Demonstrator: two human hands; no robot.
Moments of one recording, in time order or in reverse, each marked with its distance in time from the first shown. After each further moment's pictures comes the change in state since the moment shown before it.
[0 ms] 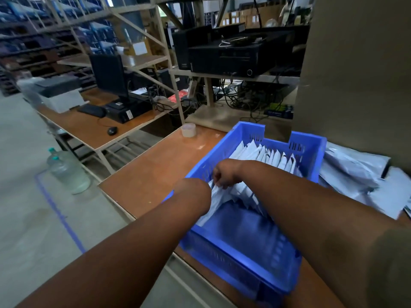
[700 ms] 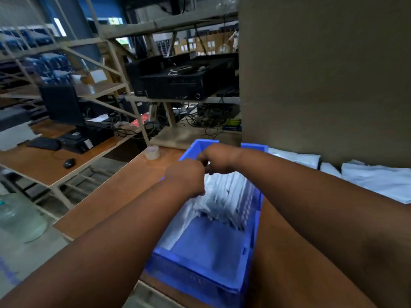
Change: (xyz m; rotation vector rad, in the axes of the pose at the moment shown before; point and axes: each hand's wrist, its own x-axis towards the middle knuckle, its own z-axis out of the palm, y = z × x) left_hand 0.014 0.051 -0.114 -0.148 0.304 0.197; right_hand -0.136 0.036 -0.079 -0.131 0.338 -0.067
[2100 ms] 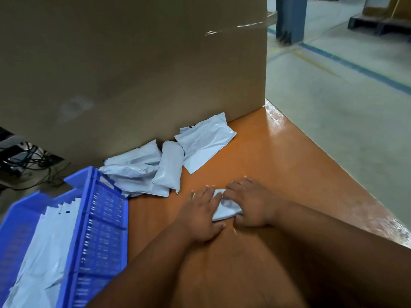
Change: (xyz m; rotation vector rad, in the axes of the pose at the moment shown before) left_hand 0.001 0.434 0.127 0.056 -0.048 0.989; right_hand -0.476 0.245 0.207 0.035 0.247 0.593
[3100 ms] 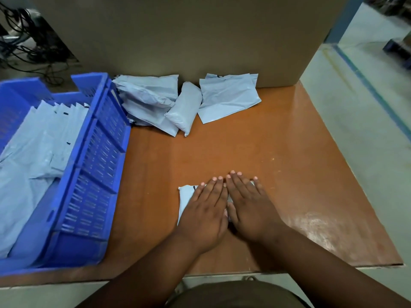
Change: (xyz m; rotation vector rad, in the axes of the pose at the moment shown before) left_hand -0.110 0.109 0.063 -0.251 0.264 -0.174; right_hand -0.083 -0.091 0.062 -0.153 -0.052 0.146
